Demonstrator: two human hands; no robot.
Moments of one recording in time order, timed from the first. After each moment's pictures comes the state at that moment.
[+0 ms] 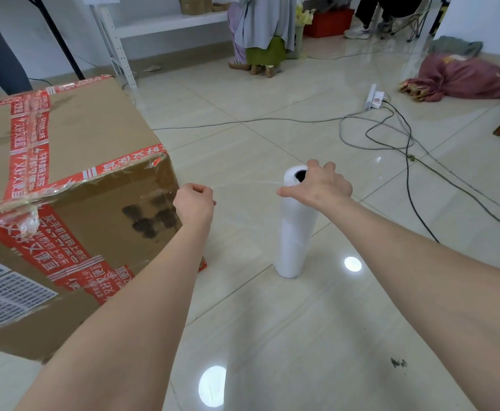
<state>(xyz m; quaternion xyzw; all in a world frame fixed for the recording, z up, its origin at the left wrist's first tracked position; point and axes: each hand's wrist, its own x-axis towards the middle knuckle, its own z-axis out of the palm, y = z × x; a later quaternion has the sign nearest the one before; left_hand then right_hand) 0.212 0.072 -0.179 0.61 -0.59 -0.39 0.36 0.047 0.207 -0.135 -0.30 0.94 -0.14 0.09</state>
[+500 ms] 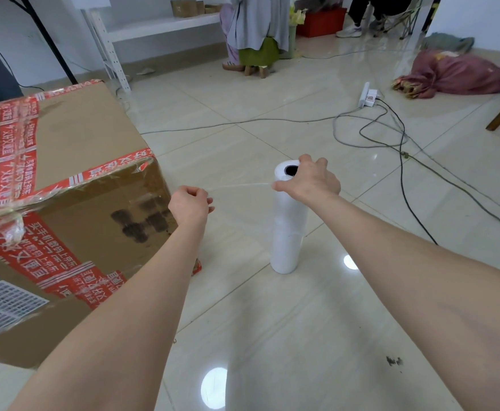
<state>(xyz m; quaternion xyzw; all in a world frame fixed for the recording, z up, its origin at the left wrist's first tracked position) 0.203 0.082 -0.177 0.58 -0.55 -0.46 0.39 0.039 0.205 -0.133 -0.29 0.93 -0.21 0.10</state>
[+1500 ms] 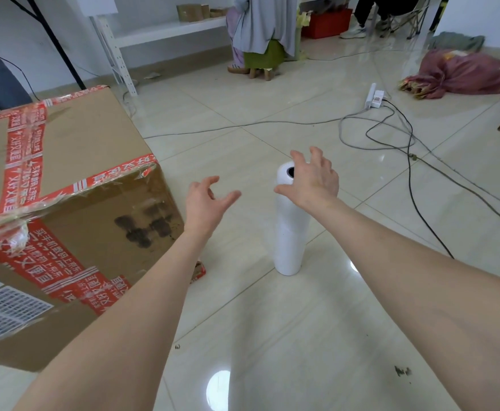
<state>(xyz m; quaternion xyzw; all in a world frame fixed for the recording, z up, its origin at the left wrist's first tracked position) 0.201 0.086 -0.173 0.45 -0.78 -0.30 0.31 0.033 0.196 -0.142 -0.38 0.91 -0.17 0.00</state>
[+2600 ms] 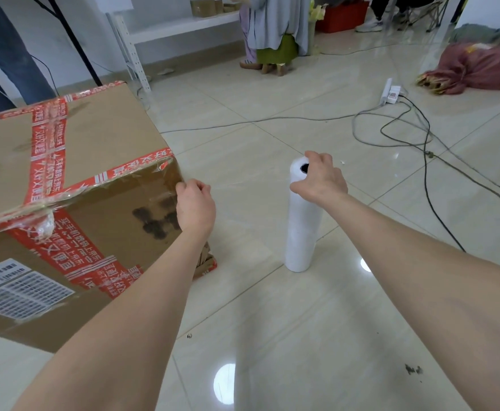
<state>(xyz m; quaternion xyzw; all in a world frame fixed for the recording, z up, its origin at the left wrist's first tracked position) 0.227 0.080 -0.173 0.57 -0.73 -0.21 0.33 0.034 0.192 -0.148 -0.34 0.90 -0.25 0.11</state>
